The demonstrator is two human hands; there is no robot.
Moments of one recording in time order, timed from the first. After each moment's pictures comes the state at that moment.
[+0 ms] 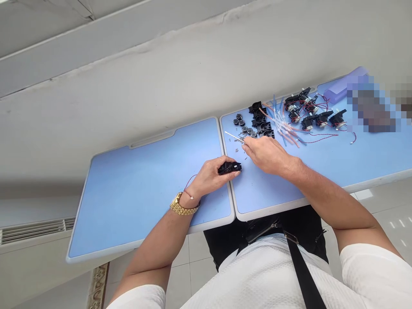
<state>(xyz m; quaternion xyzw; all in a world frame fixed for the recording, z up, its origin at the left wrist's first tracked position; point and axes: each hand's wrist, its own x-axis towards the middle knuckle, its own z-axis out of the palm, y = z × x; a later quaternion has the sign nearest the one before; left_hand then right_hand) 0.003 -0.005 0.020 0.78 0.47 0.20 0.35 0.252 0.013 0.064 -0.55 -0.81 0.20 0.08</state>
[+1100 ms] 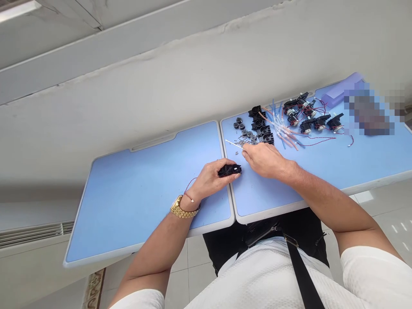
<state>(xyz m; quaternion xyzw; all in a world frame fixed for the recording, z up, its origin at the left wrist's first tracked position) 0.001 -0.004 0.016 0.81 0.44 0.21 0.32 0.246 0.012 0.066 -0.54 -0.81 0.24 0.04</state>
